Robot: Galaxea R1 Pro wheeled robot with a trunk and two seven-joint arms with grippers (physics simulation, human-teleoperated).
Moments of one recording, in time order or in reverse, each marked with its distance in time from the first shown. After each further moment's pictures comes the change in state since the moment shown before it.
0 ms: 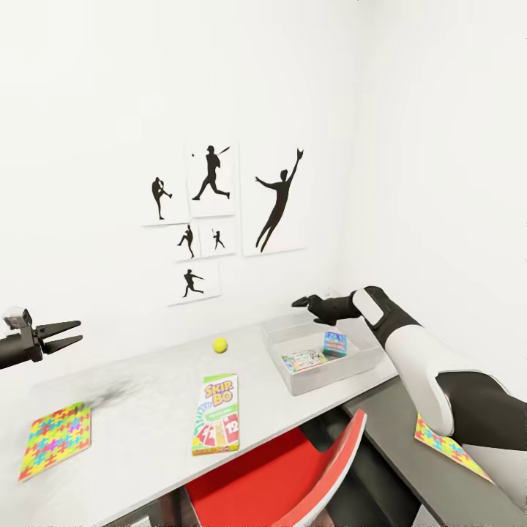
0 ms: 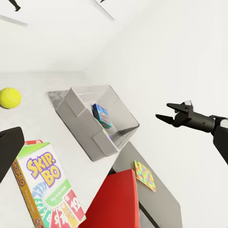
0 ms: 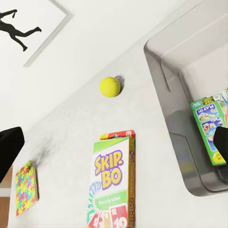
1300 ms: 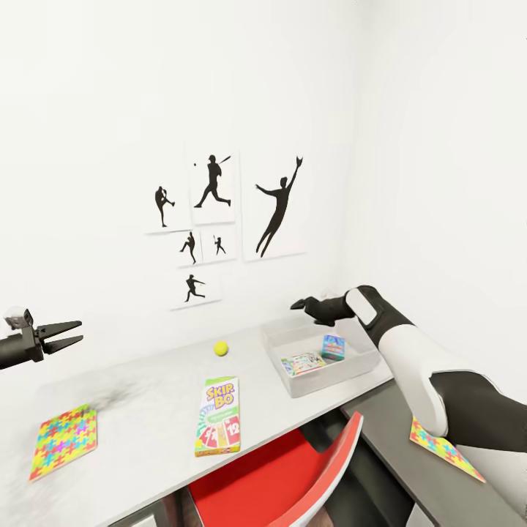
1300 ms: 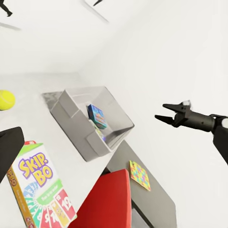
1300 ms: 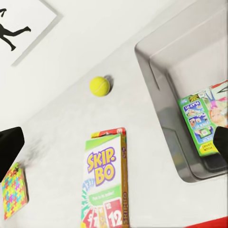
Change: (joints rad) left arm -0.001 -0.003 0.000 0.000 -0.002 -0.002 0.002; right arm -0.001 0.029 0.006 -0.006 0.003 -0.015 -0.111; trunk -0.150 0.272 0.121
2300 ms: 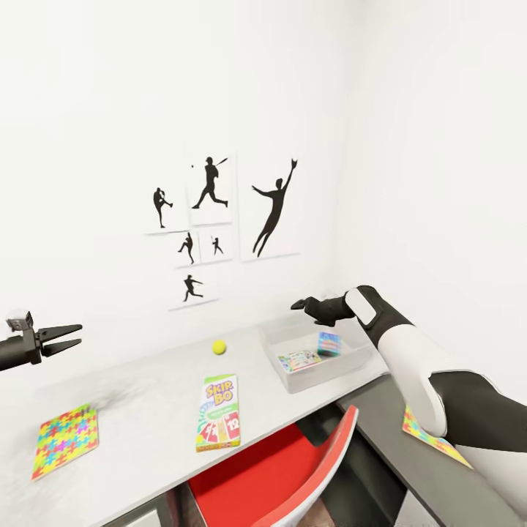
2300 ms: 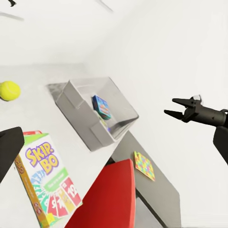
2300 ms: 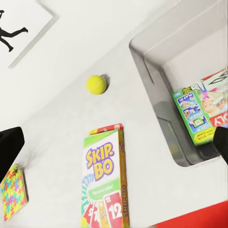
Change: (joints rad) left arm 0.000 0.004 0.001 0.000 -0.044 -0.008 0.004; right arm 0.000 0.004 -0.004 0.000 -0.006 -0.005 -0.022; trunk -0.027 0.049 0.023
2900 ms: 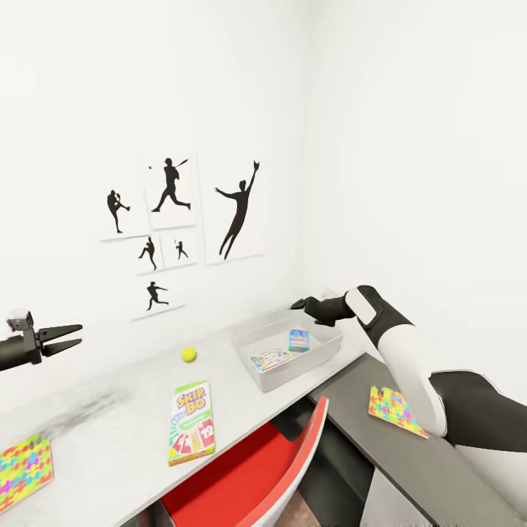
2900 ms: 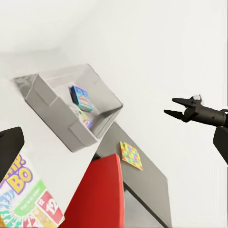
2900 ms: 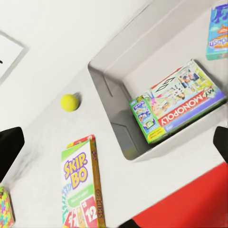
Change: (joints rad) left arm 0.000 -0.001 0.000 0.000 0.000 -0.001 0.000; right arm 0.000 0.000 0.000 0.000 0.000 -0.002 0.002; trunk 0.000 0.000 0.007
